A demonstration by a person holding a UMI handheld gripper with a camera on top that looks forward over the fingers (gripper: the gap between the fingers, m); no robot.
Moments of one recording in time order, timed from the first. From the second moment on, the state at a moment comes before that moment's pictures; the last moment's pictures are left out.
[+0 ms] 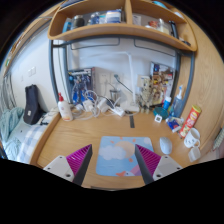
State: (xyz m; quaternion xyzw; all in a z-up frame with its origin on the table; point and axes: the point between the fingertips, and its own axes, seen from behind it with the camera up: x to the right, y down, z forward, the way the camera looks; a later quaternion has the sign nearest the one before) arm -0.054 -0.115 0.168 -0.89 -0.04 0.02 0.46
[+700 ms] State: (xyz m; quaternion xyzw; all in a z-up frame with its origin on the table) arm 0.212 -0.038 0.007 -0.92 0.01 -0.04 0.40
